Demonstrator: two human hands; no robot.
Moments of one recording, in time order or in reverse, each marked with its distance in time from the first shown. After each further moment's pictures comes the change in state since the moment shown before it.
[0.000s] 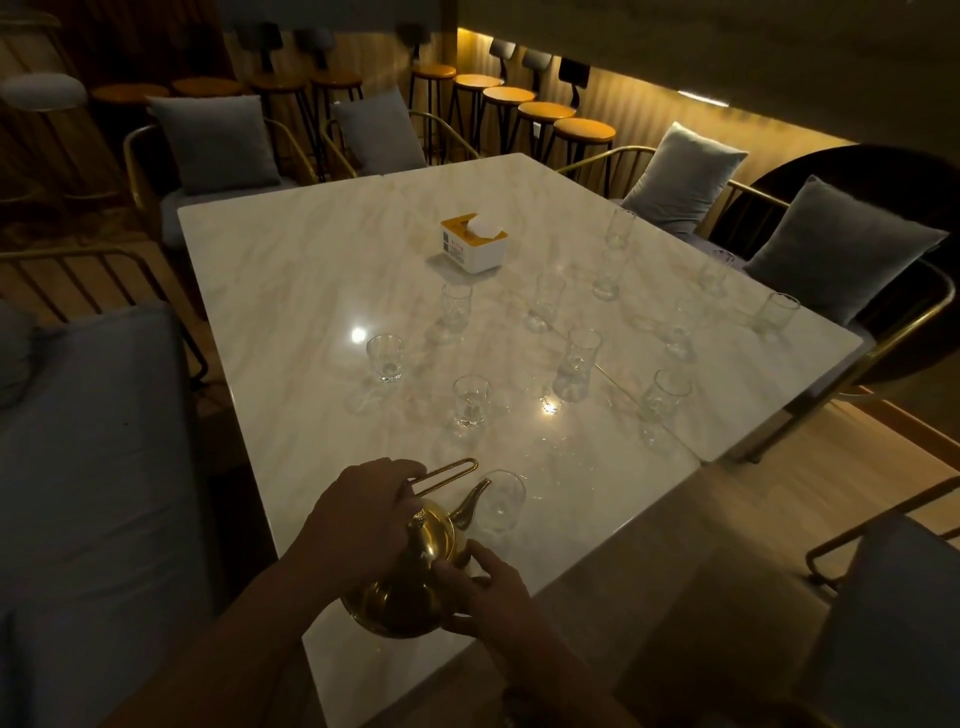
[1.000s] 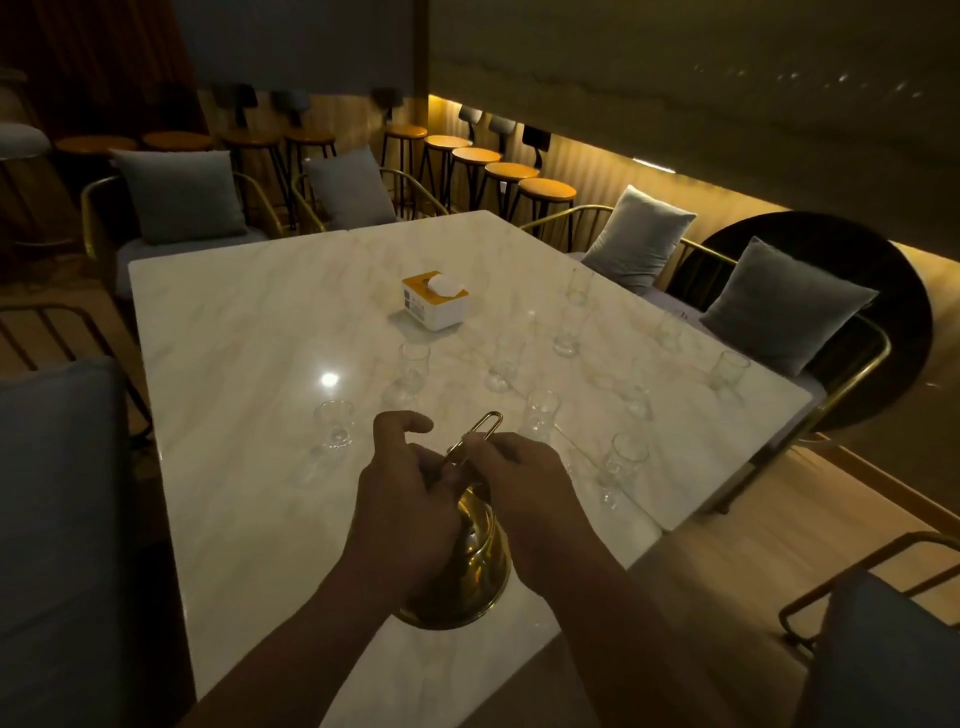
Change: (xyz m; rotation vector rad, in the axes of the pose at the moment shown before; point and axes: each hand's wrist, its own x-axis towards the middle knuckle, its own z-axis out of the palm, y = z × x) left_hand 0.067 0.124 -0.005 -0.616 0.241 -0.058; right_hand -0.047 -0.233 -0.026 -0.126 0.345 -0.402
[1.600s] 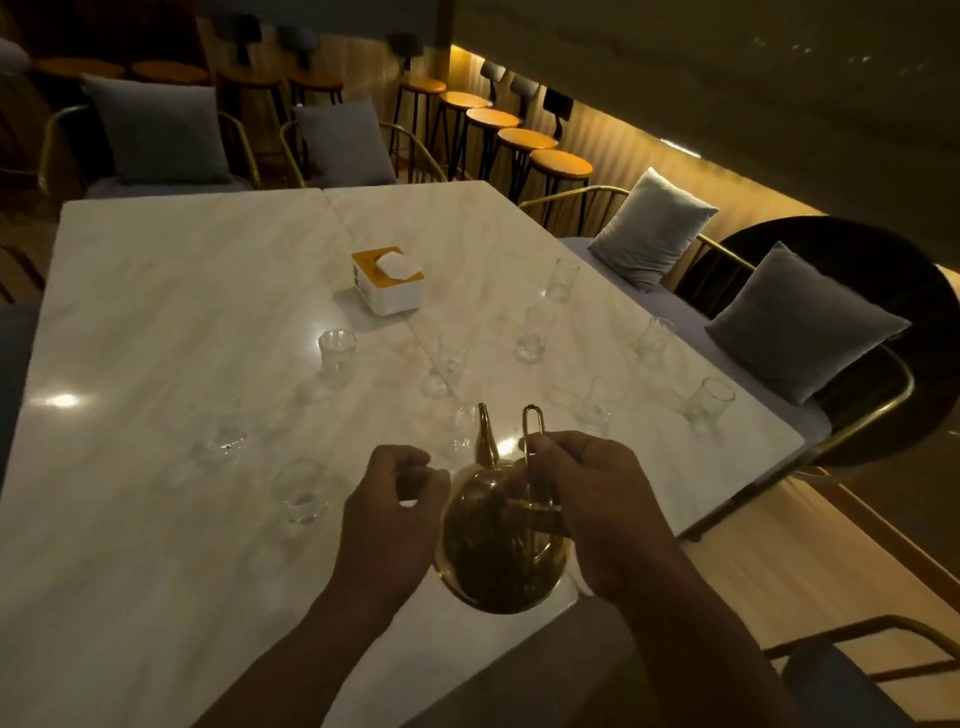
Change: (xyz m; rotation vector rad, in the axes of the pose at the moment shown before) left_hand 0.084 0.007 0.194 -0.132 0.137 -0.207; right_hand 0.133 -0.023 -0.209 -0.048 -0.046 0.100
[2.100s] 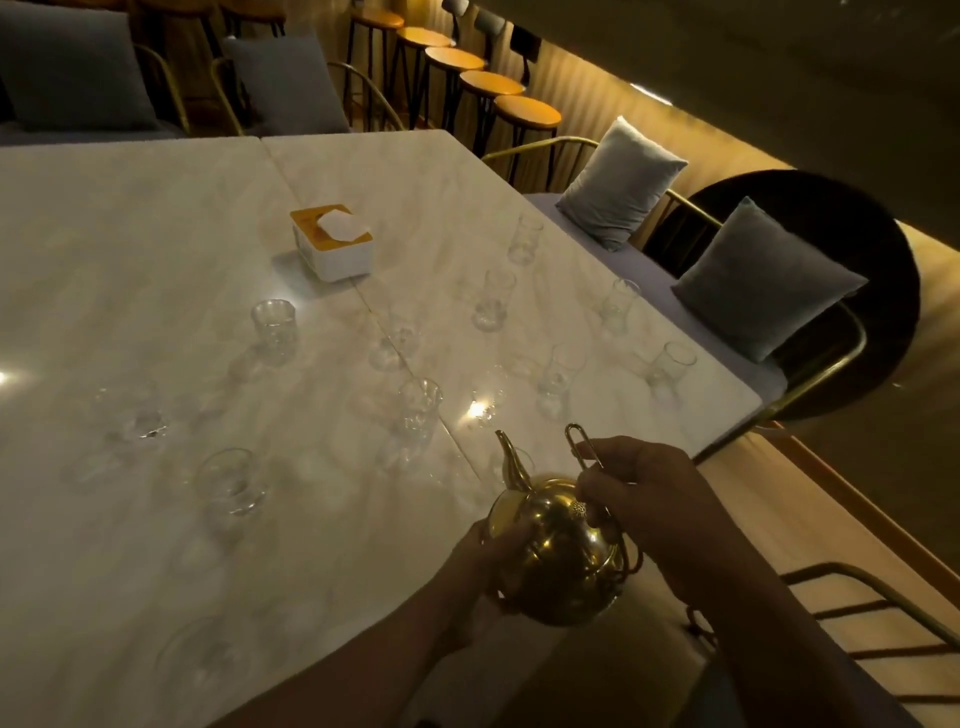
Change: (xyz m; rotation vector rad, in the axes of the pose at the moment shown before) left_hand 0.006 -0.118 0.155 -0.605 -0.767 -0.583; right_hand 0.025 0.023 -0.106 -0.453 0.053 -0.019
